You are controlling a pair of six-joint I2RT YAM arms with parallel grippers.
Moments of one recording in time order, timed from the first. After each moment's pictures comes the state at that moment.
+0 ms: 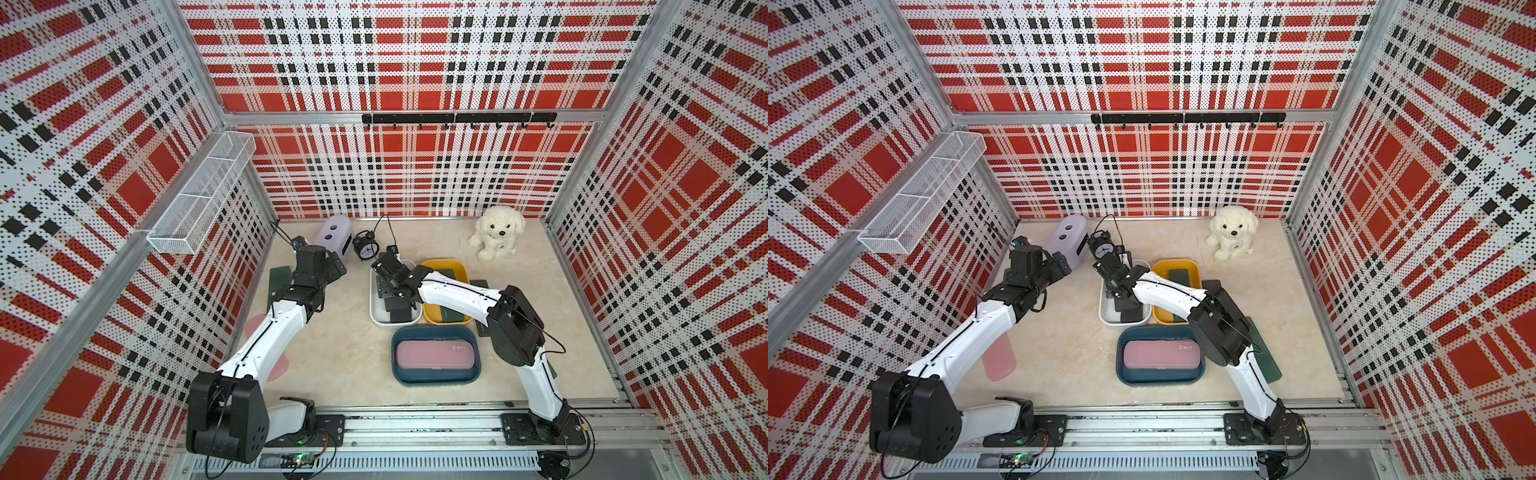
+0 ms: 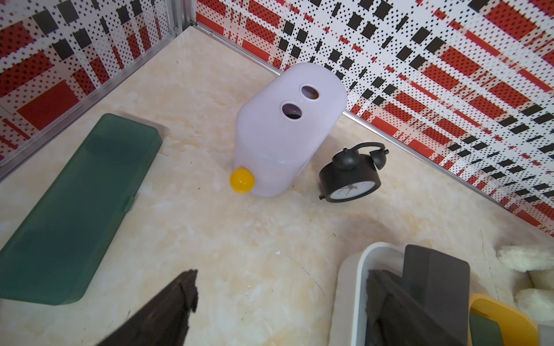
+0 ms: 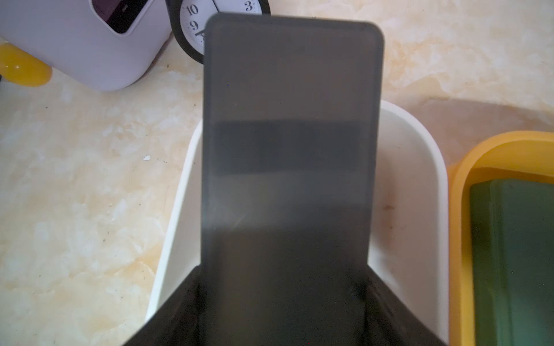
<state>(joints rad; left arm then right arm) -0.15 1.27 0.91 -0.24 -0.23 -0.57 0.89 2.16 1.77 -0.55 0.36 0.58</state>
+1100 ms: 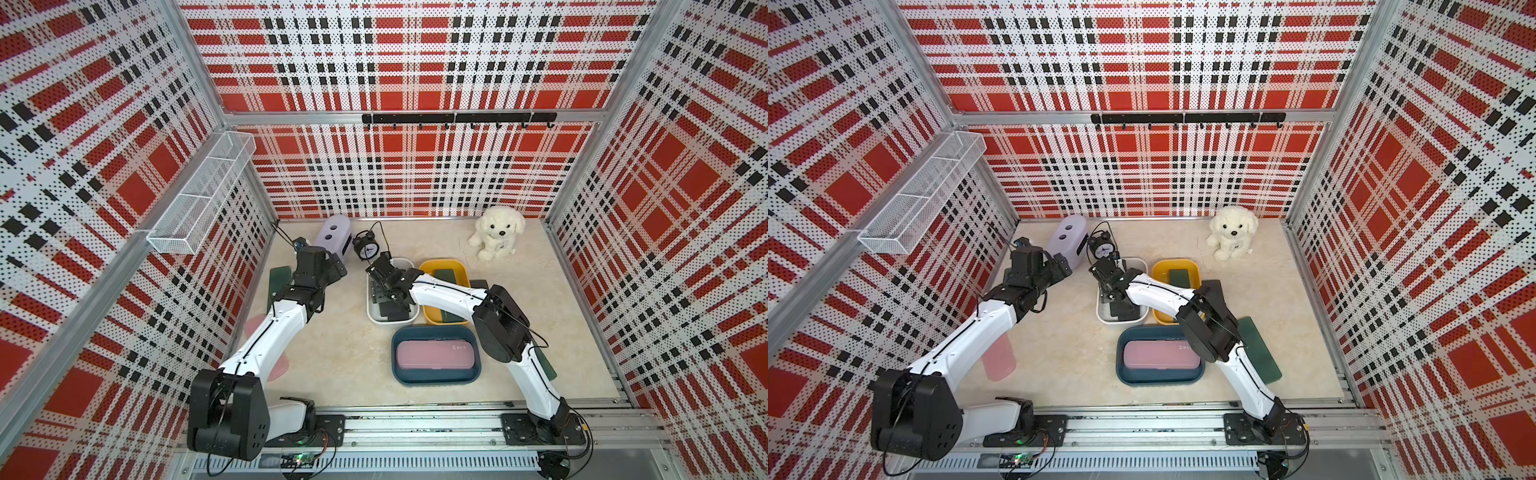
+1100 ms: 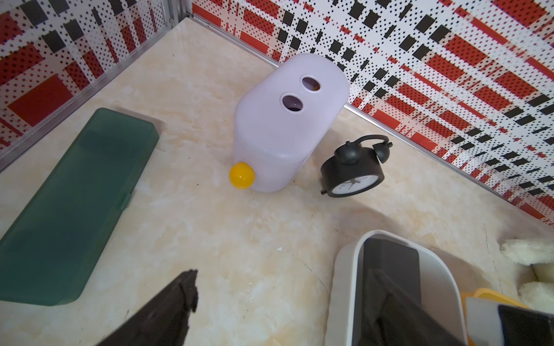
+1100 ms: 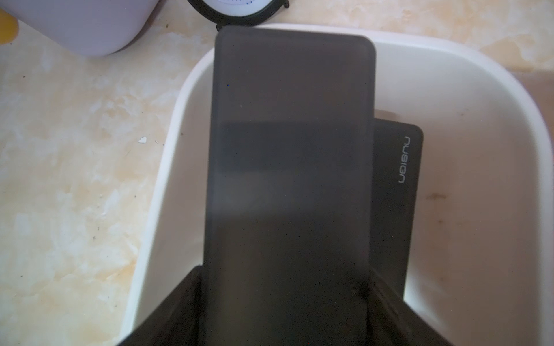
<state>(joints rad) -0.14 1.28 0.90 -0.23 -0.22 -0.56 0.90 2.26 1.84 -0.56 0.30 0.59</state>
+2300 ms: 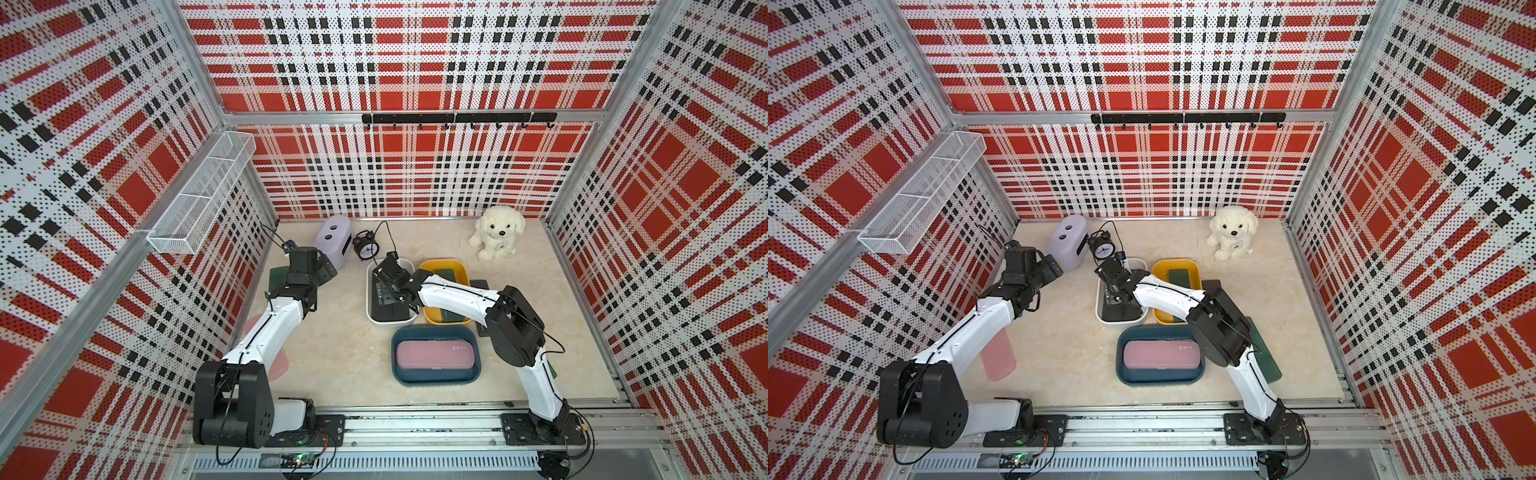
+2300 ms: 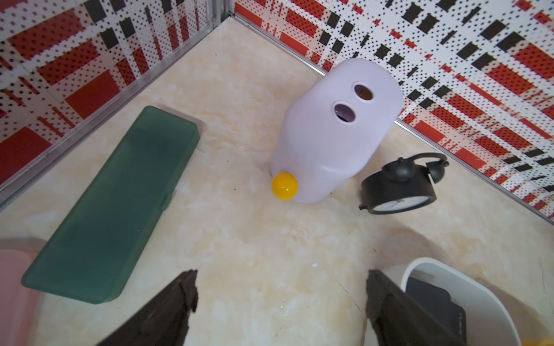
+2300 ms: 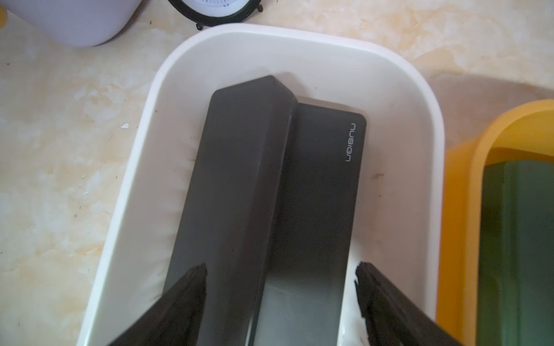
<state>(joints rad) -0.04 1.33 0.89 -0.23 -0.24 -0.55 0.89 2.13 1.70 -0.54 0.34 0.55</state>
